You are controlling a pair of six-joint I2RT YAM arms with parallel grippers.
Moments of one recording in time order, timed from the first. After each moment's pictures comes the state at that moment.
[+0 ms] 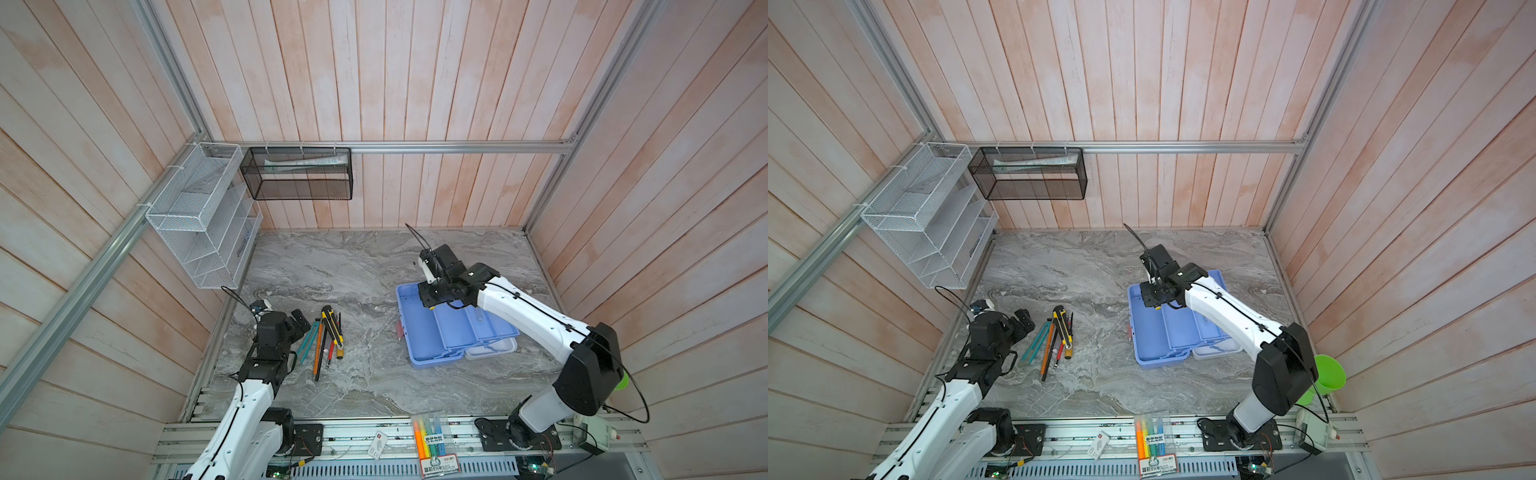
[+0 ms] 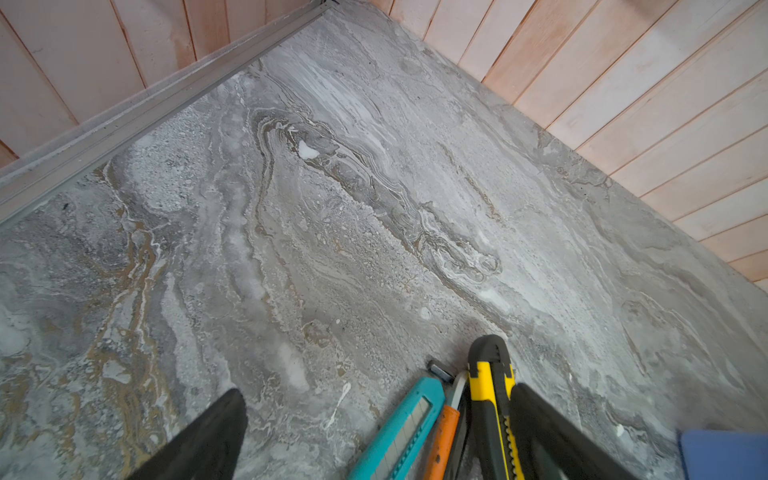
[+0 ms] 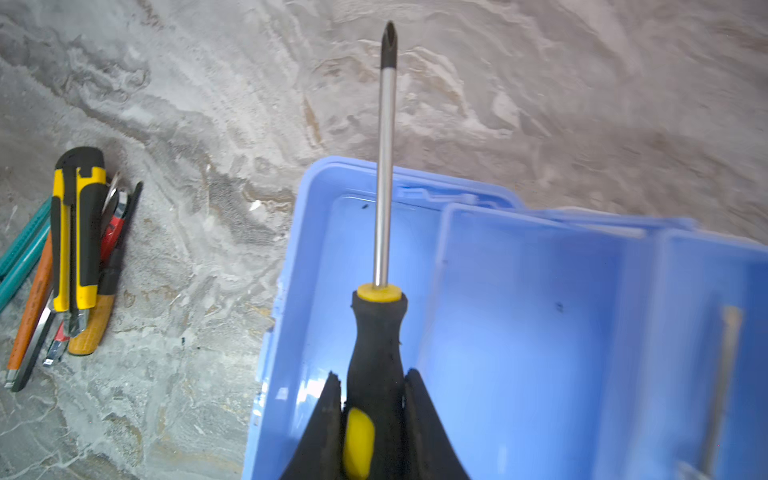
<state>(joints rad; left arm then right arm) -0.05 0.80 0.37 -0.18 -0.20 -0.55 0.63 1.54 1.35 -0.81 0.10 0.31</state>
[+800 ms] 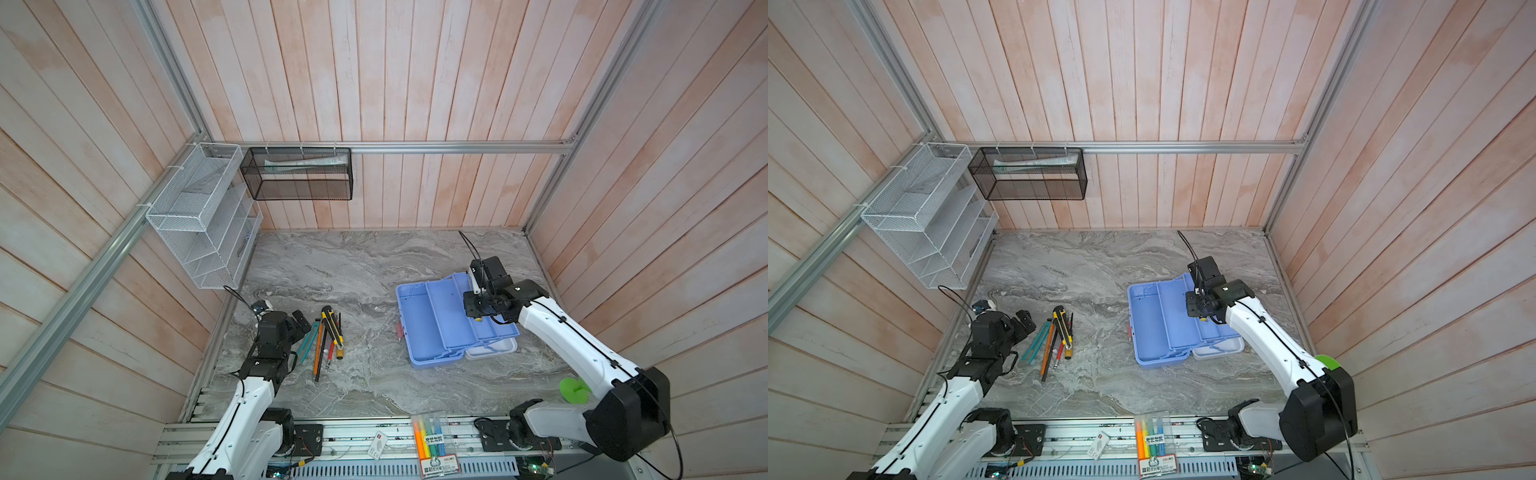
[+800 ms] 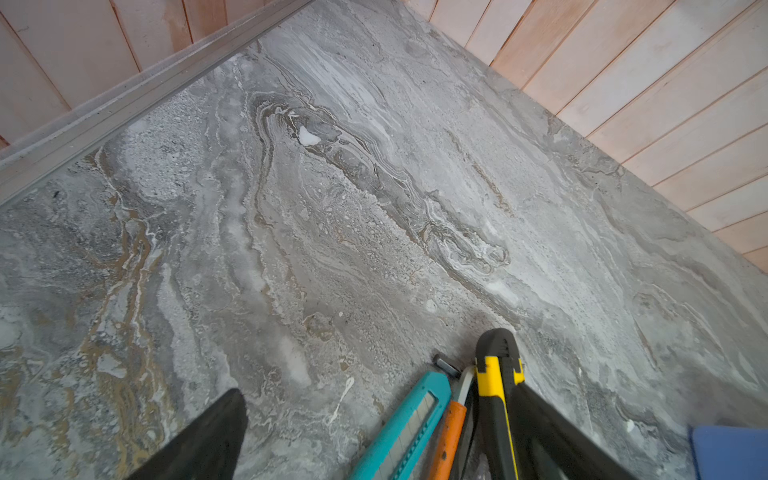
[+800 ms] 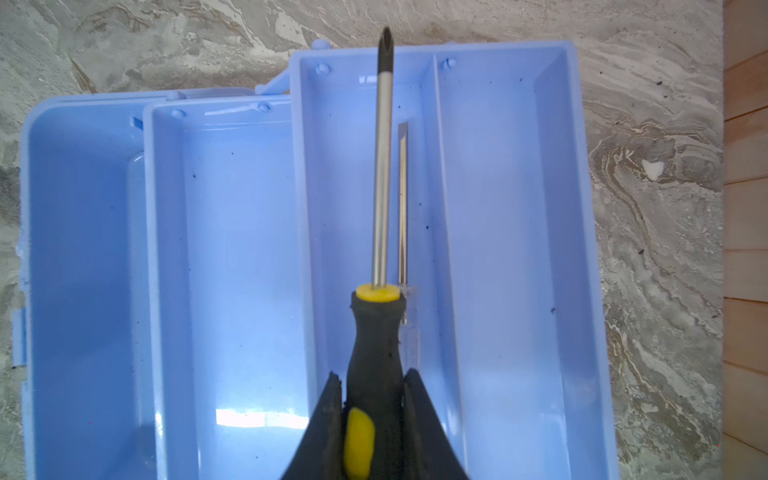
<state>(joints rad) -0.05 0.83 0.37 -0.17 -0.19 -0.55 0.42 1.31 1.09 -0.85 0.18 0.27</state>
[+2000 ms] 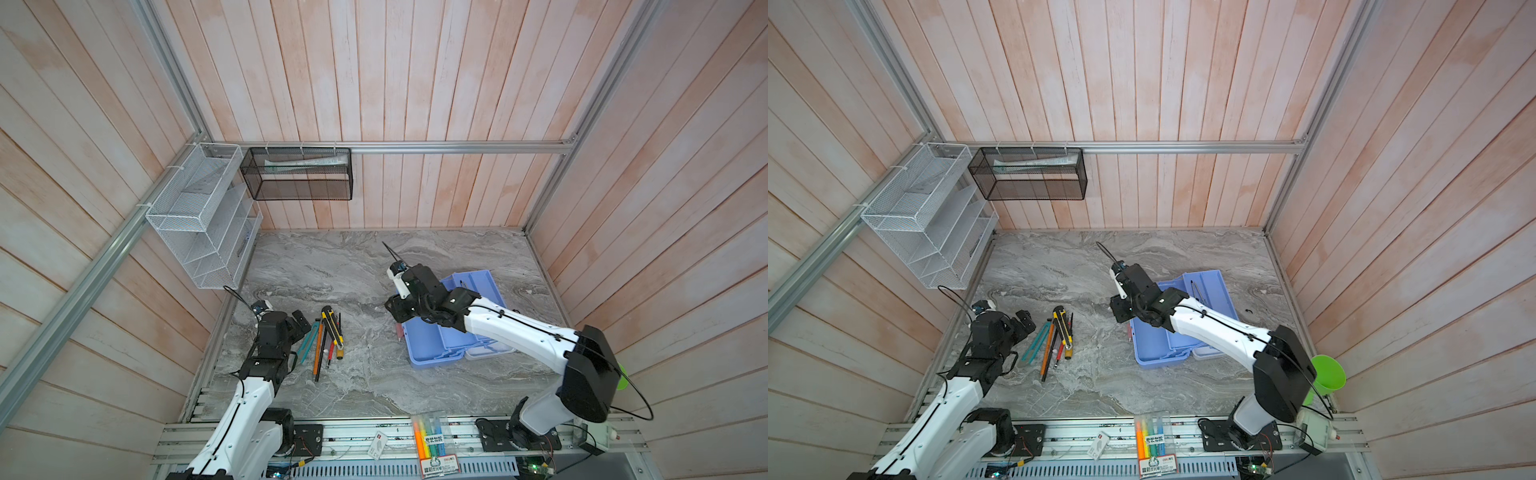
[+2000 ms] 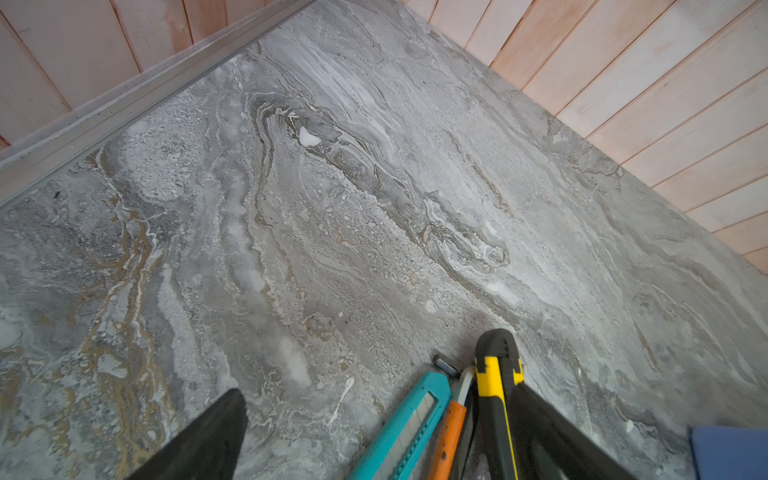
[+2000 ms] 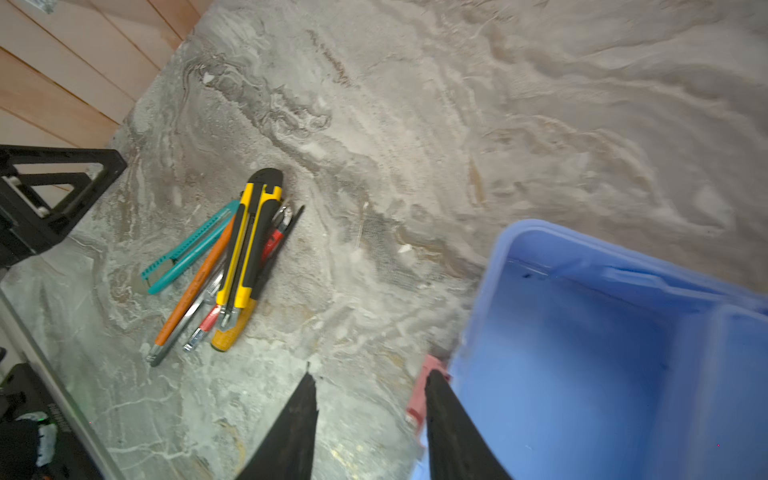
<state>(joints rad) -0.05 0.83 0.37 -0.18 -0.19 -0.55 0.91 1.63 1.25 -0.41 0.00 0.35</state>
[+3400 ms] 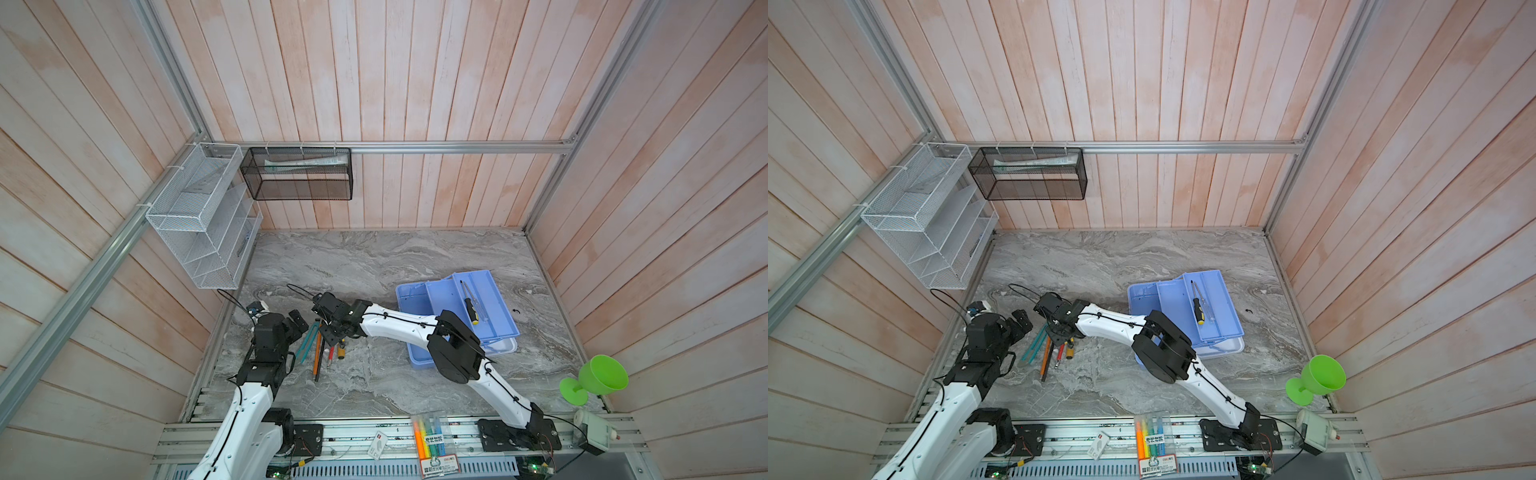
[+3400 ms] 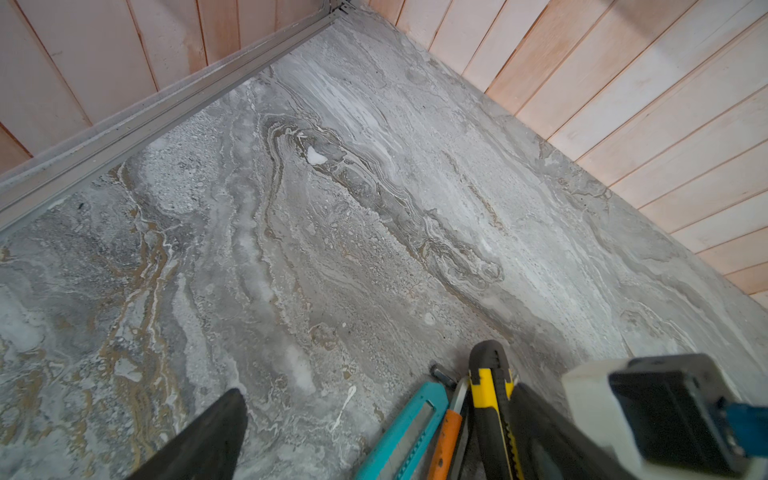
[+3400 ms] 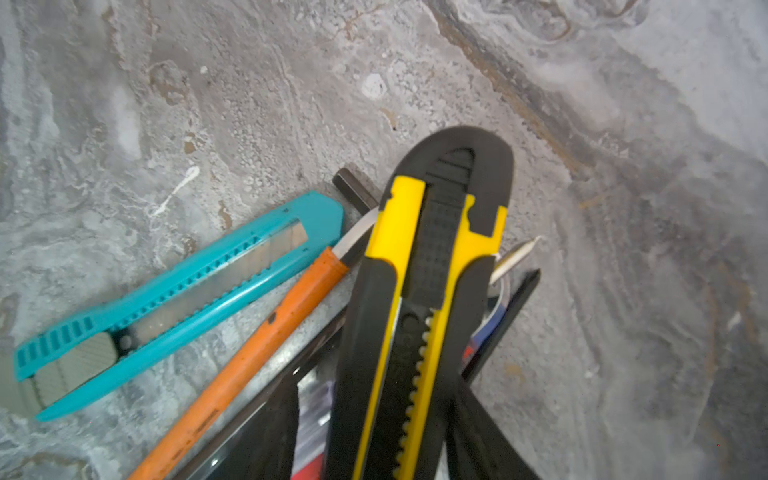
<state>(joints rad) -0.03 0.77 0.36 -0.18 -0.19 -0.55 1.13 2.42 2.03 -0.65 0.09 0.34</state>
